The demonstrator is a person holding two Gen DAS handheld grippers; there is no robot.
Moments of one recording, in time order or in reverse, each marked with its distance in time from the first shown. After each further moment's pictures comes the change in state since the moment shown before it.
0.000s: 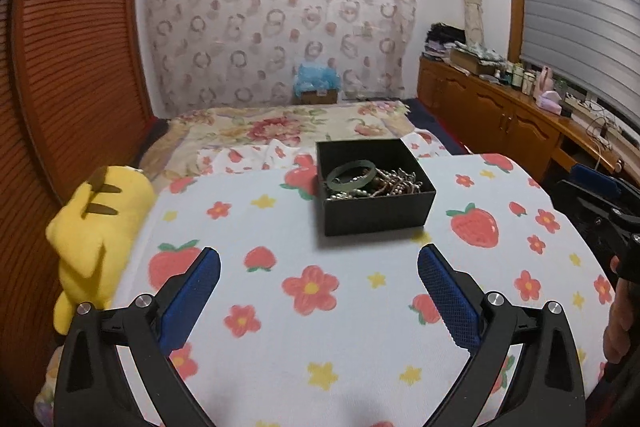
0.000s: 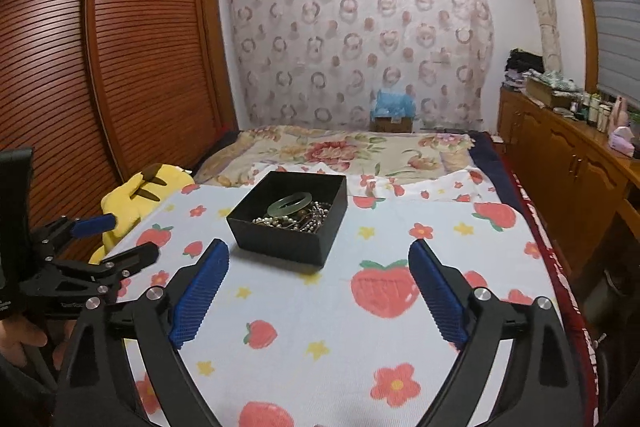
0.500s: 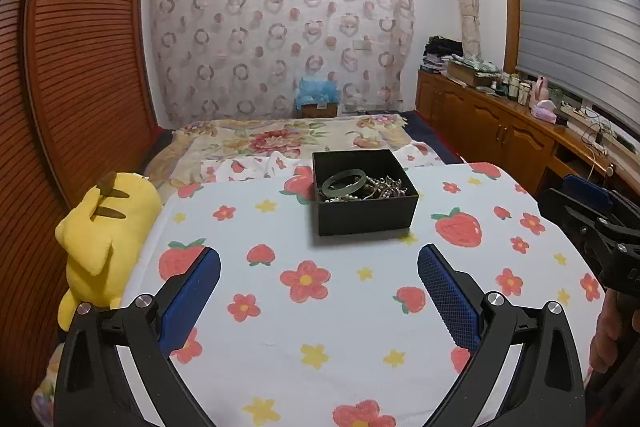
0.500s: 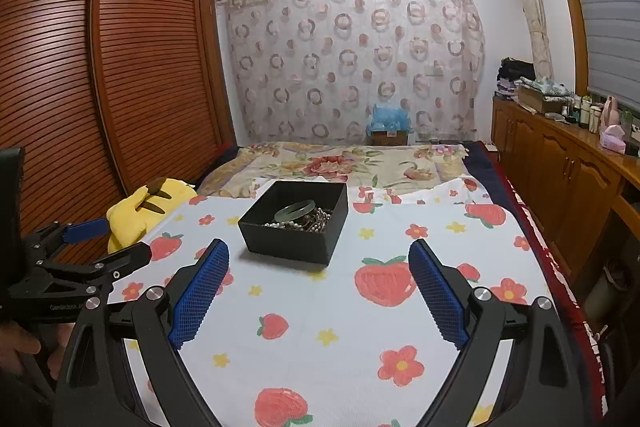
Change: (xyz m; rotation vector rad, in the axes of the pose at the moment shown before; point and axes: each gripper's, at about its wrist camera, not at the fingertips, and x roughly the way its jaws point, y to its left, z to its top) left arm -0.030 -0.008 -0.006 -0.002 -0.035 -0.006; right arm -0.026 0.006 -0.015 0.014 -0.046 -0.001
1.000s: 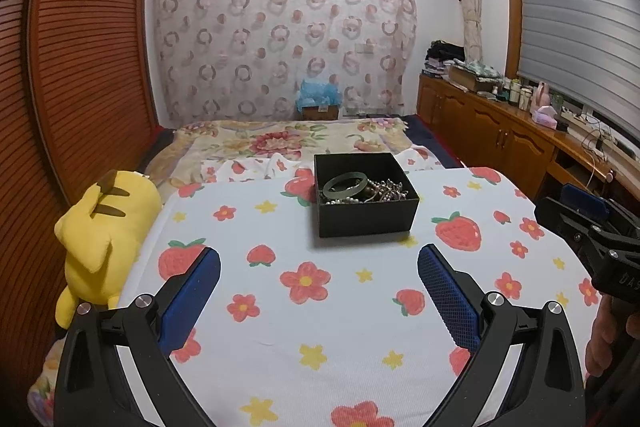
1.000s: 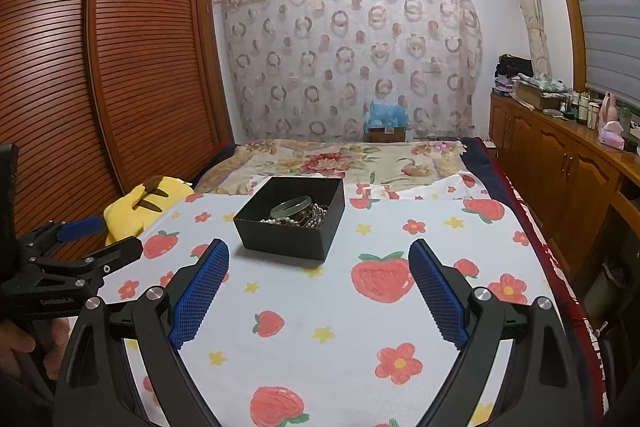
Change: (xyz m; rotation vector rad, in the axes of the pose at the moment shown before) left arm -0.001 -0.002 0.000 -0.003 -0.007 0.004; right arm 0.001 -0.004 -0.002 0.003 0.002 -0.002
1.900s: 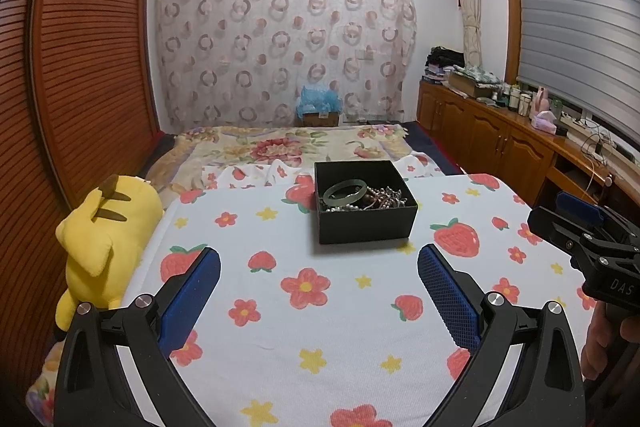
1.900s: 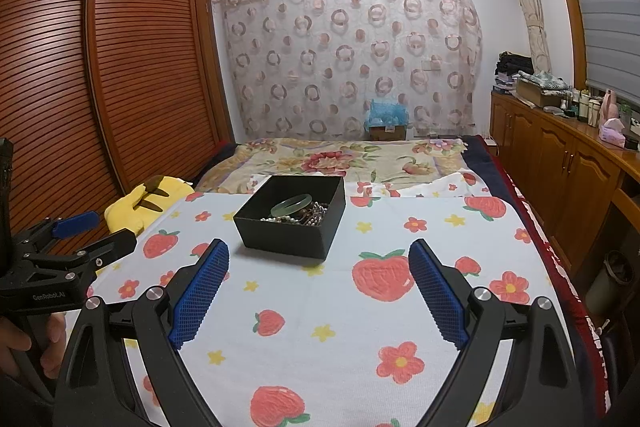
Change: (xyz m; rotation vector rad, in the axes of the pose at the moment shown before) left arm -0.003 -0.001 0.004 -0.008 -0.015 -0.002; right arm 0.000 -0.005 -0.003 0.003 0.001 0.004
